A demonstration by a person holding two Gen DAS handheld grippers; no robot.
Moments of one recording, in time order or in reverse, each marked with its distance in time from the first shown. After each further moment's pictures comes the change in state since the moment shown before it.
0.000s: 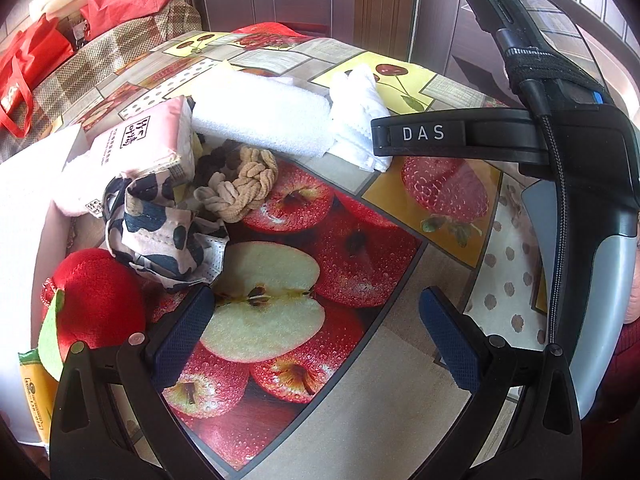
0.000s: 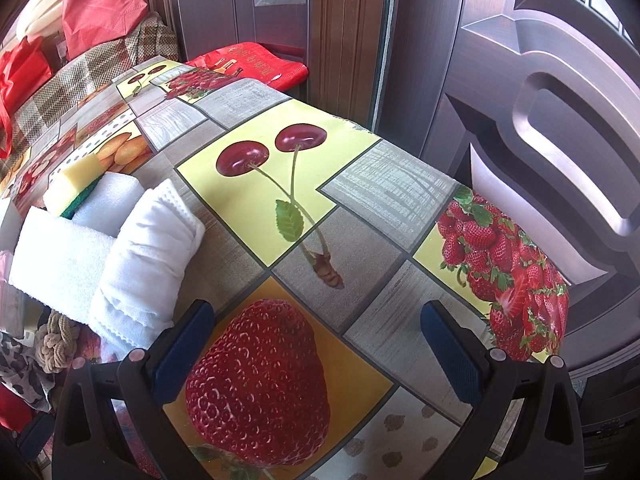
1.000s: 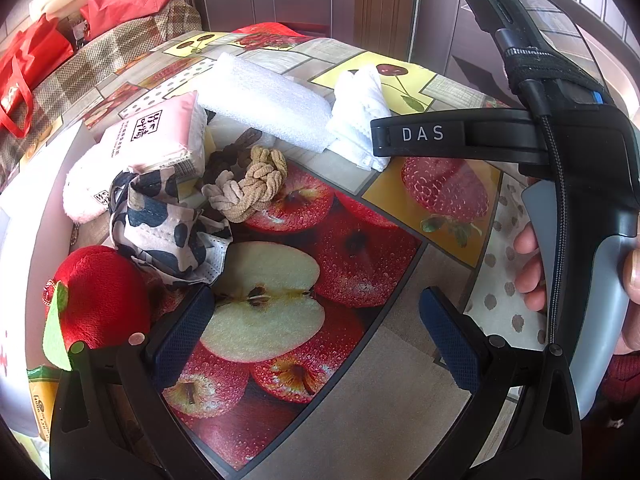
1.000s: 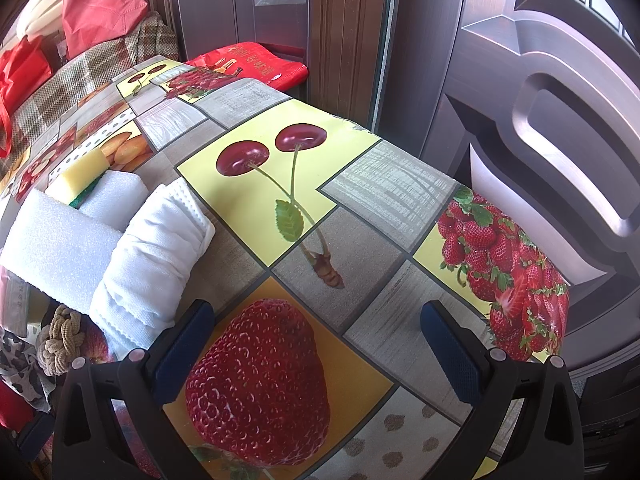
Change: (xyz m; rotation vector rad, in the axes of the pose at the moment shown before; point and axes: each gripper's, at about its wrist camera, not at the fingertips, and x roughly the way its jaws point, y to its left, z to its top) left arm 0.000 0.000 0.000 0.000 0.000 0.000; right arm 0.000 0.000 0.000 0.000 0.000 0.000
